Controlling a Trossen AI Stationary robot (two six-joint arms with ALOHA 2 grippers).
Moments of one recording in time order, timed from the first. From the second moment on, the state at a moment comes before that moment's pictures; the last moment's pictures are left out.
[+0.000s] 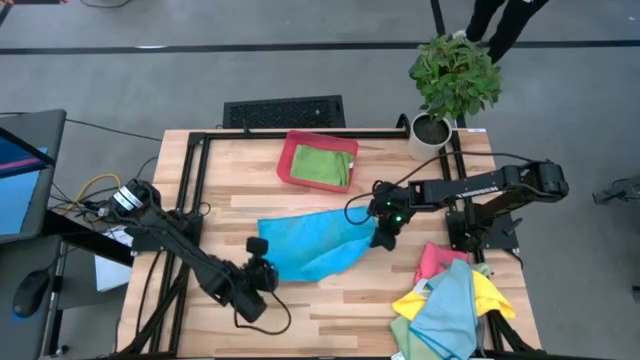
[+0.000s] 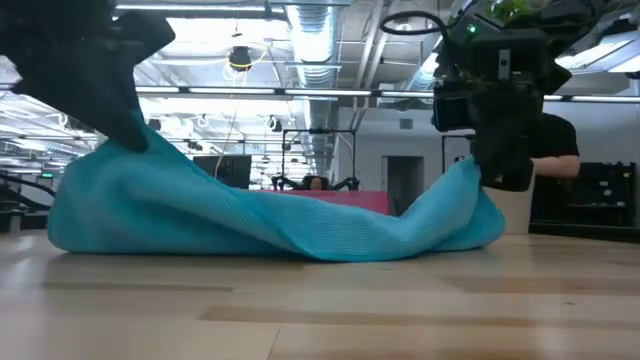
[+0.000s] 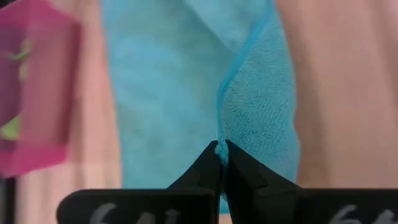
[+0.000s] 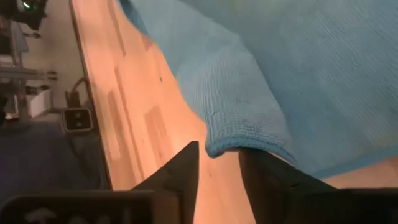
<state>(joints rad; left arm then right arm) -0.69 1.67 1.06 -0.80 -0.67 -0.44 -0.09 1.36 0.63 -0.24 -0.55 0.55</state>
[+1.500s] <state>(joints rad) -0.60 1.61 0.96 -1.05 -0.82 -0.87 0.37 1.40 0.63 -0.23 0.34 0.29</state>
